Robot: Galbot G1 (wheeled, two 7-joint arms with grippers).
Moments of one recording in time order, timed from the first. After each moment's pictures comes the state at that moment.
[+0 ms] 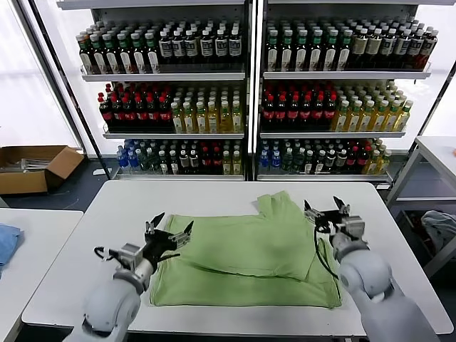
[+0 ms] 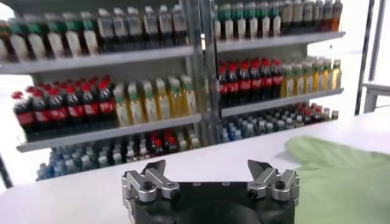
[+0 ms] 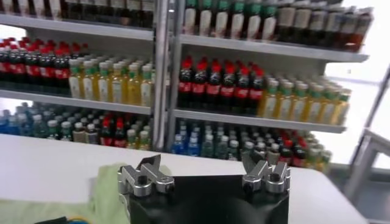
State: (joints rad) left arm 1.07 -1.18 -0.36 -1.87 -0.30 0.51 0.06; right arm -0.80 1.06 0.23 1.70 0.54 -0.55 0.23
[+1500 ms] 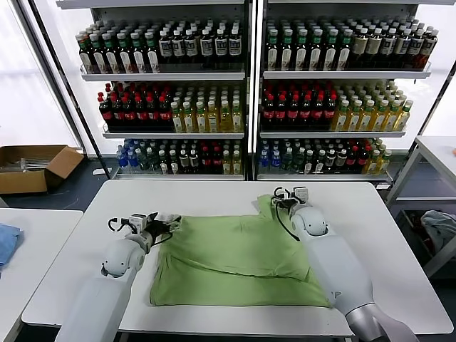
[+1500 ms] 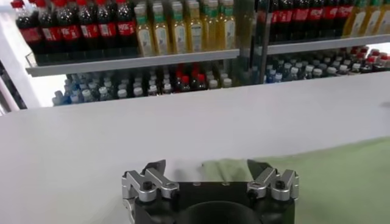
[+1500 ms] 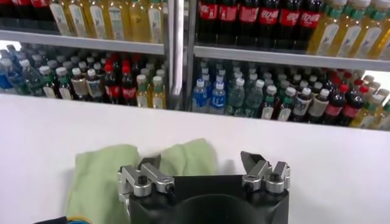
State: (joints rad) left arm 0.83 -1.20 -0.33 -1.45 -0.34 0.56 0.07; right arm -0.49 1.33 0.12 1.06 0.42 -0.53 0.17
